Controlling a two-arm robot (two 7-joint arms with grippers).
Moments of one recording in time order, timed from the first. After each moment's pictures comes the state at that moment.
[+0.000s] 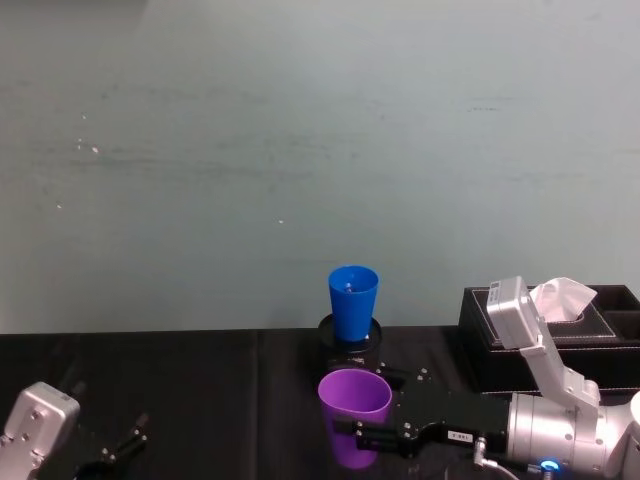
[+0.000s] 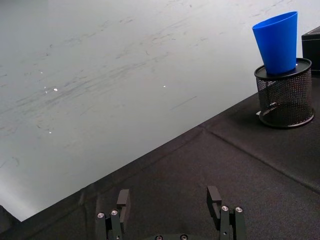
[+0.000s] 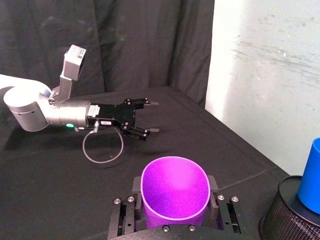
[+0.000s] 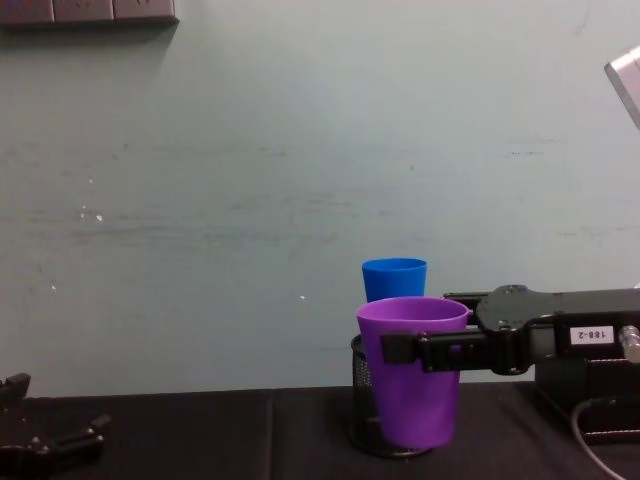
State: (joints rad) left arm -0.20 0.60 0.45 -1.41 -0.25 -0.12 0.03; right arm 0.57 0.55 -0.60 -1.32 0.56 0.03 0.85
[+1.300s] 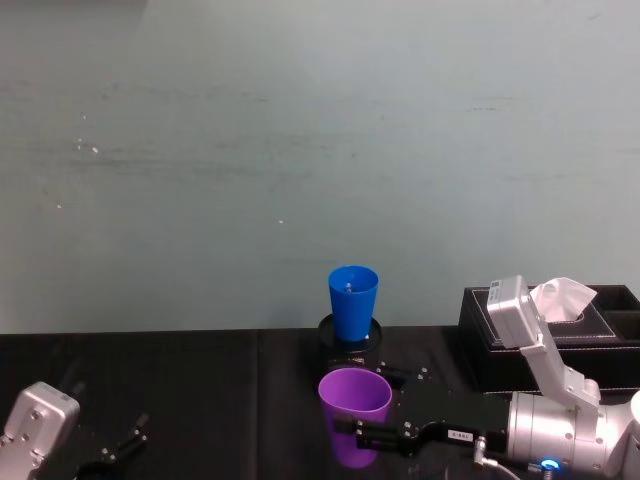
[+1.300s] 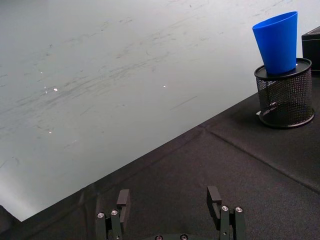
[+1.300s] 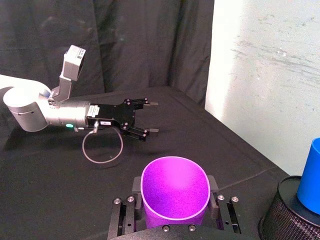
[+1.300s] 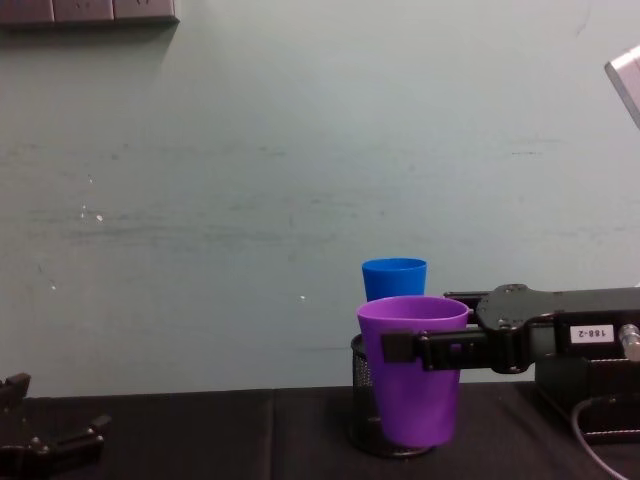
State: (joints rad) left arm -0.20 0.60 0.45 -1.41 -0.25 -0.12 0.03; right arm 0.57 0.55 -0.60 -1.32 0.56 0.03 0.85
